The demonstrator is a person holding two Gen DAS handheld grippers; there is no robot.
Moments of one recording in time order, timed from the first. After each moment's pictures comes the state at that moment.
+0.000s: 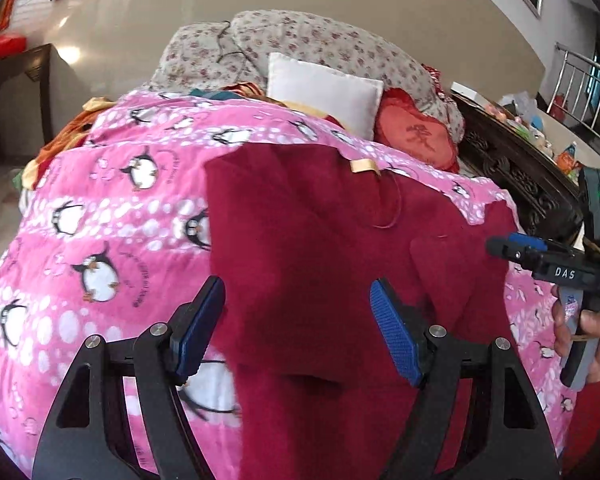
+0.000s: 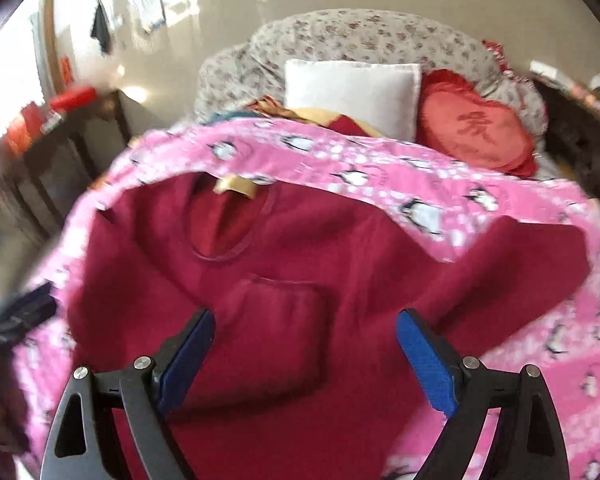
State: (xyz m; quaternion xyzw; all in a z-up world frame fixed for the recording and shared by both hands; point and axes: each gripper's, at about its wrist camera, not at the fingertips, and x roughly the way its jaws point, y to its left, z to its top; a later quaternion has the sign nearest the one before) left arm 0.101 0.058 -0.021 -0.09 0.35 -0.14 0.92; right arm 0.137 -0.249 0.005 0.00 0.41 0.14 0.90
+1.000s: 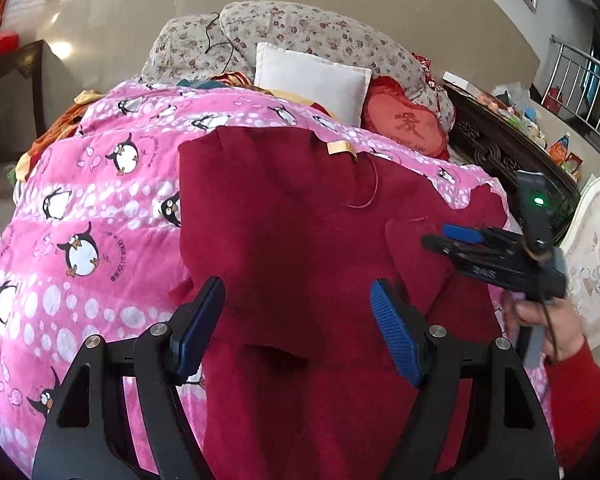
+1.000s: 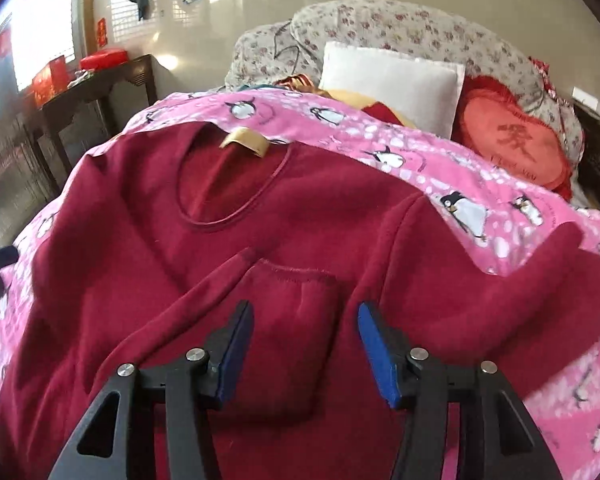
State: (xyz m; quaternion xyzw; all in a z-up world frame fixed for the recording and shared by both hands) left arm 0.084 0.042 -0.019 -0.09 0.37 -0.15 0.91; right arm 0.161 -0.238 -0.053 -0.07 0.41 0.18 0.89
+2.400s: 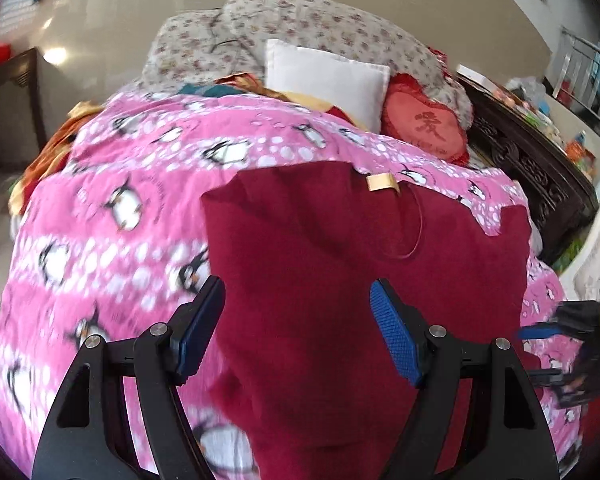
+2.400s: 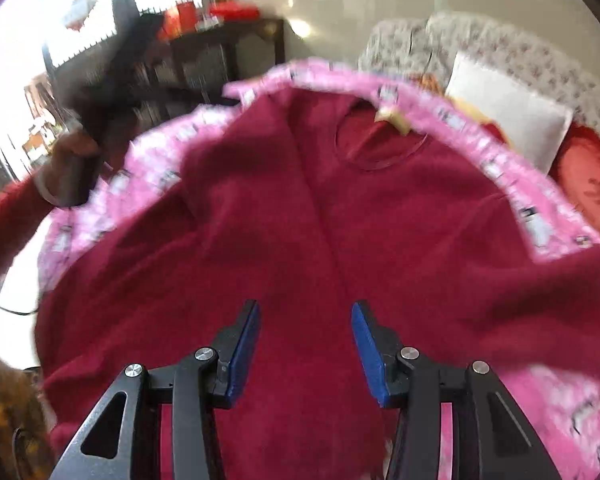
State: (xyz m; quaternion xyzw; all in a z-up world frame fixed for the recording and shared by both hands) left arm 0.169 0.060 -0.008 -0.06 0.38 -0.15 0.91; right arm 0.085 -0.228 -0.044 -0.15 0.43 0.38 0.80
